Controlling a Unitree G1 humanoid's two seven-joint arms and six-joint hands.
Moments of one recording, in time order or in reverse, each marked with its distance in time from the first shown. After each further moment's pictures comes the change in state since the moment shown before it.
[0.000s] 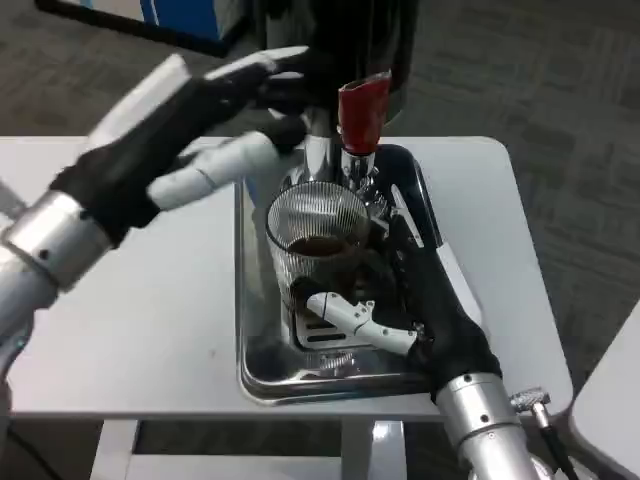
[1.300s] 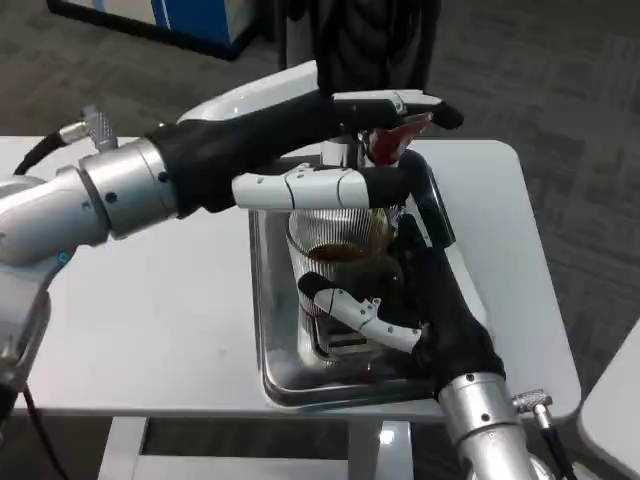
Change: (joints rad) left arm -0.274 0.049 -0.198 0.173 -0.038 -0.122 -0.352; right arm -0.009 -0.001 0.002 0.027 0.000 -0.012 -0.022
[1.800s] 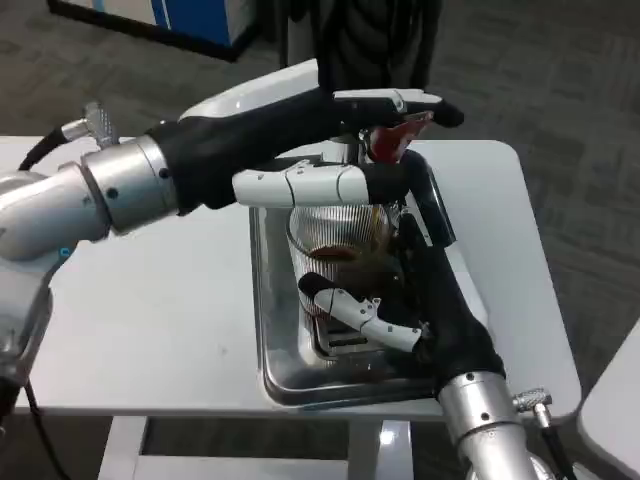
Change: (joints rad) left arm -0.018 -0.005 -0.002 0.025 -0.004 -0.002 -0.014; right arm -0.006 -0.001 -0.001 0.008 0.000 -0.001 -0.004
